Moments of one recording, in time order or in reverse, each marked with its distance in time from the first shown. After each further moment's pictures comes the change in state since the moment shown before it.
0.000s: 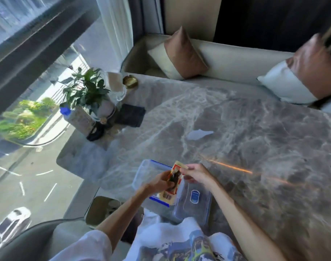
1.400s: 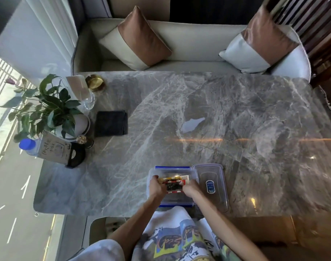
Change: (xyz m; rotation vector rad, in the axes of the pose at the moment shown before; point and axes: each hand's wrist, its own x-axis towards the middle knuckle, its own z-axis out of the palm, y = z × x) left_hand 0.047 -0.075 -0.073 0.048 0.314 -0.249; right_hand 0.044 0.030 0.131 -0.214 0.411 0.473
